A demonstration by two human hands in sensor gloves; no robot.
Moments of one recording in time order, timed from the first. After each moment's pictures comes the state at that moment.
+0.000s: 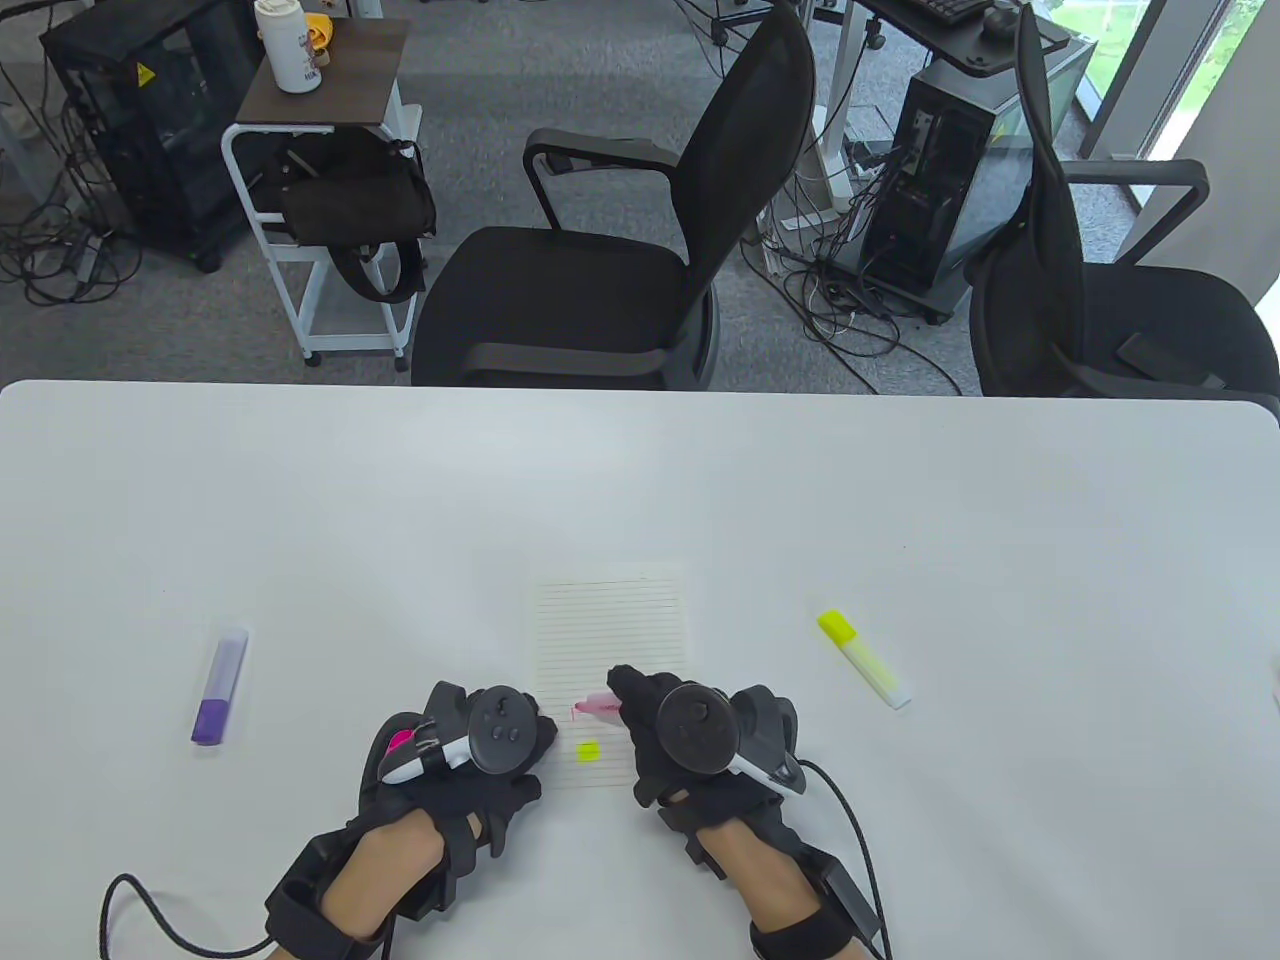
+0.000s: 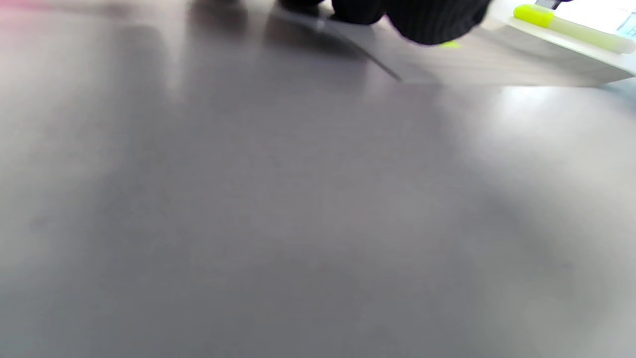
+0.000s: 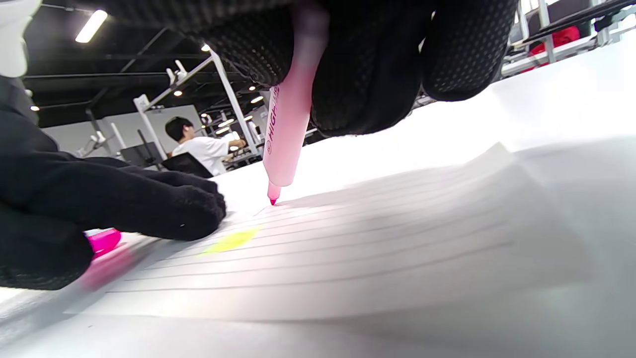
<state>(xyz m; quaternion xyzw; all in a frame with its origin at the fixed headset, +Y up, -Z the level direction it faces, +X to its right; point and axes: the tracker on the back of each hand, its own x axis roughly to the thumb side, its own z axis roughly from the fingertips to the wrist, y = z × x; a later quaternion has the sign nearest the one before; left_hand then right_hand) -0.174 -0.773 -0.289 -0.25 -0.18 0.06 0.95 0.056 -0.742 -0.295 0.19 -0.01 0.96 0.19</state>
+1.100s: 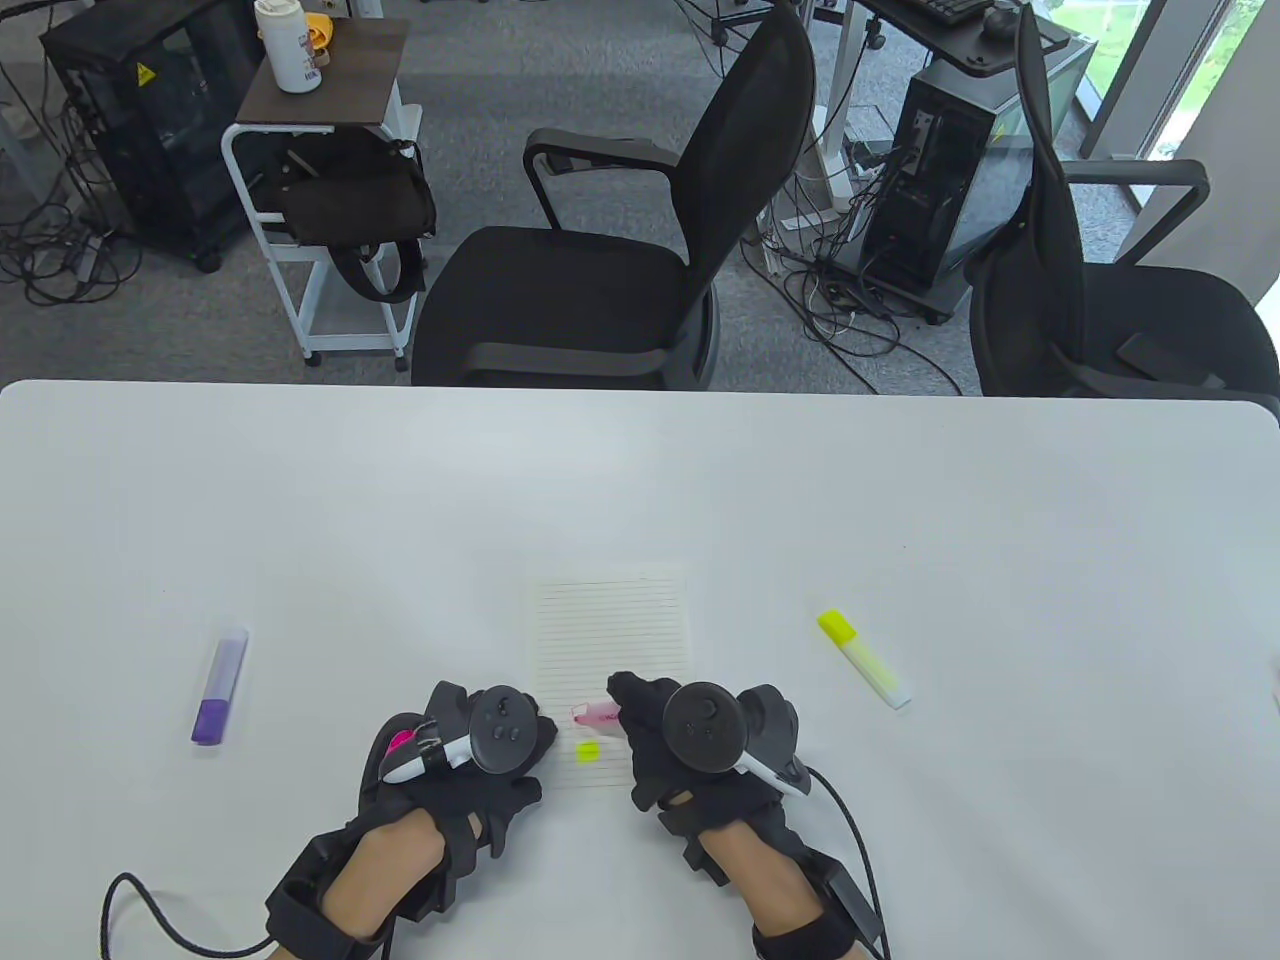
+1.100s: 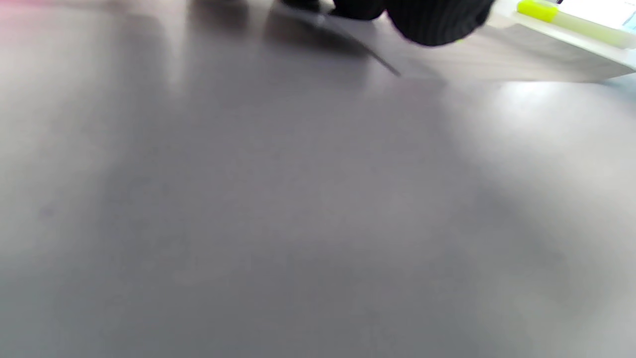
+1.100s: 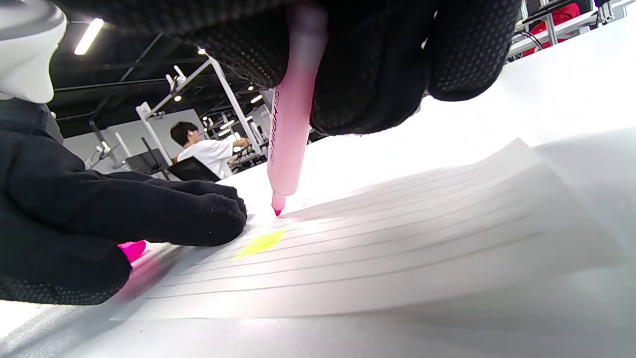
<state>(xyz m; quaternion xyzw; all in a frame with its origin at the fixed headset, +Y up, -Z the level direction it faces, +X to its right) -0.174 -0.774 -0.289 -0.26 -0.18 0.06 0.95 0.053 -0.742 -0.293 0.20 0.02 0.95 0.22</state>
